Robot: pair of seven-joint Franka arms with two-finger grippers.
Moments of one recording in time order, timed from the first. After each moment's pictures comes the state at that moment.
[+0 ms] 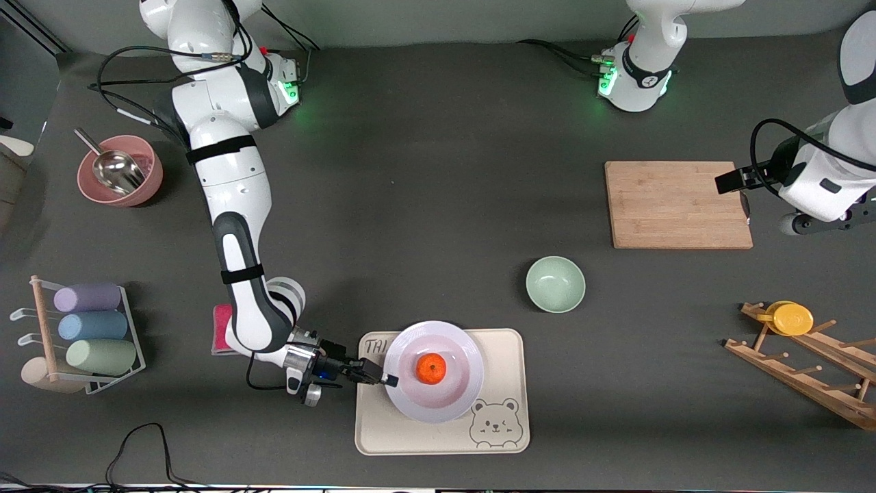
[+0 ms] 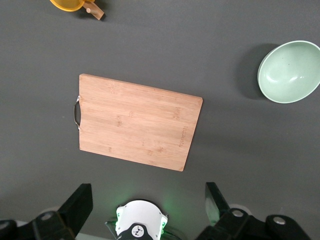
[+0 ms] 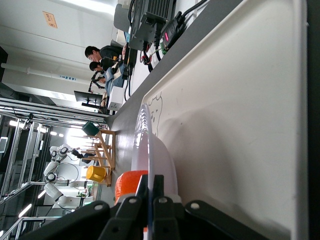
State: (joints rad) left arm 0.01 0.04 -0.08 -1.65 0.03 1.42 -0.25; right arm 0.36 1.23 -0.16 -1.04 1.82 2.16 -0.85
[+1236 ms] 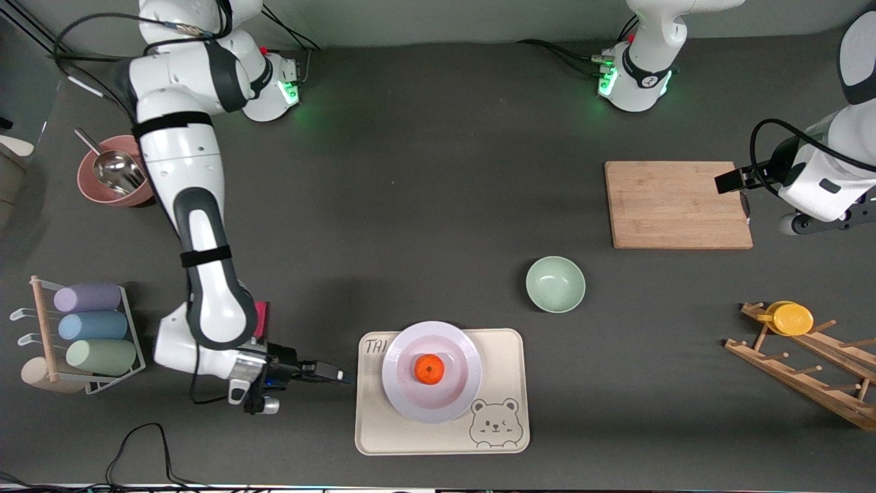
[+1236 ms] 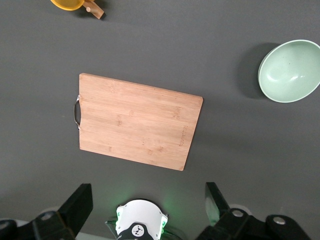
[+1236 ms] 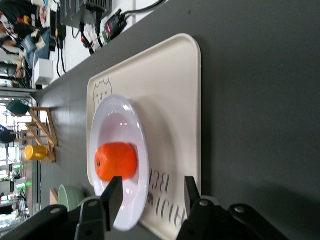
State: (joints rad) left arm 0.01 0.04 -0.08 -1.65 0.03 1.42 -0.25; right arm 0.25 0.99 -0.17 -1.19 1.17 2.10 -0.46
